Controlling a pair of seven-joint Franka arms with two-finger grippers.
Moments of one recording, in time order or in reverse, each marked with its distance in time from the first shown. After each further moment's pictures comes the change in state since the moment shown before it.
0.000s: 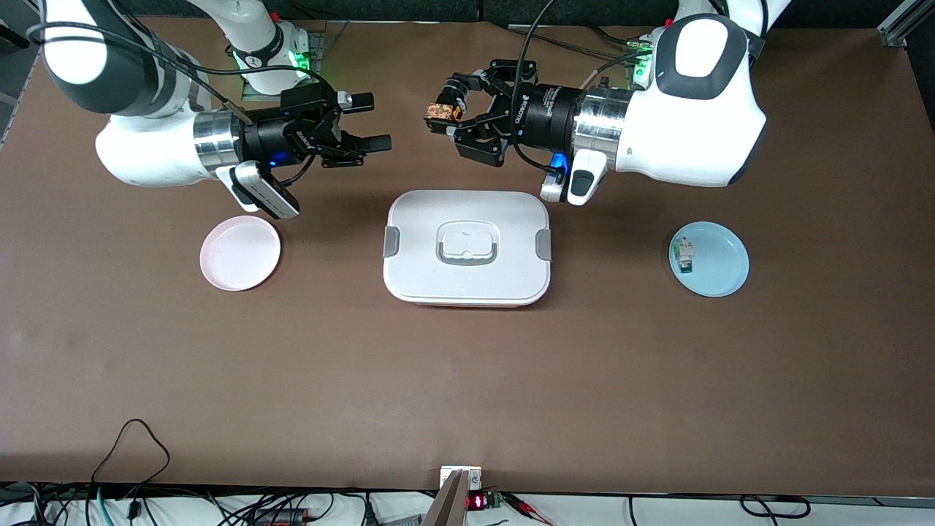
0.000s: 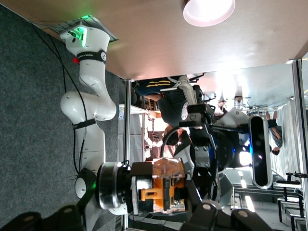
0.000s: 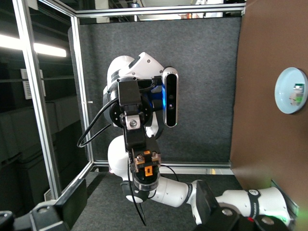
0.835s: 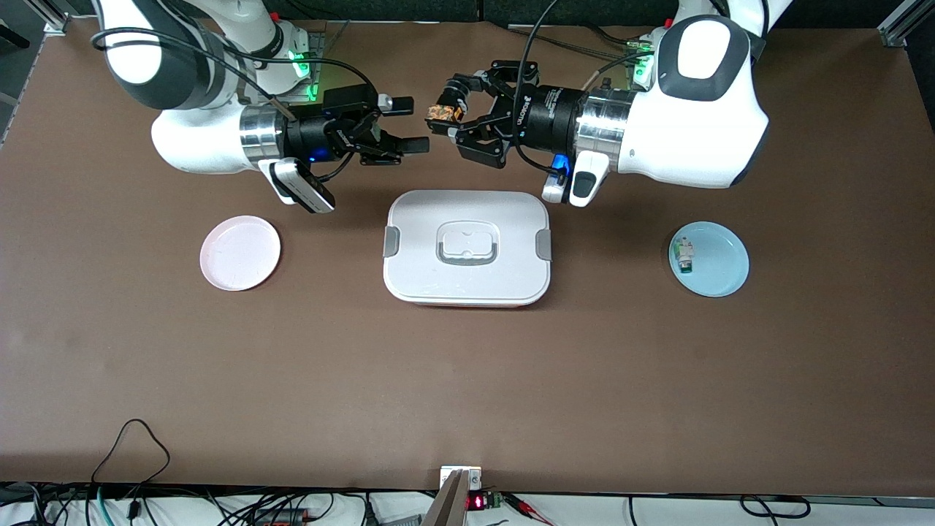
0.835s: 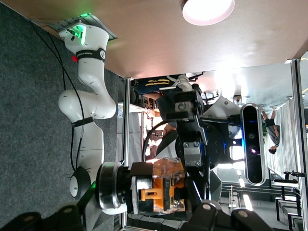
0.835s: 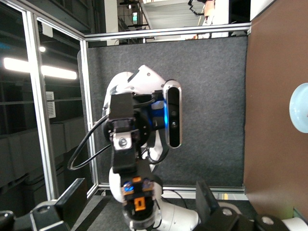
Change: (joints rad) left arm 0.002 0.000 0.001 0.000 -0.009 0.000 -0.003; right arm 0.088 -0.001 0.040 -0.013 0.144 0.194 -0.045
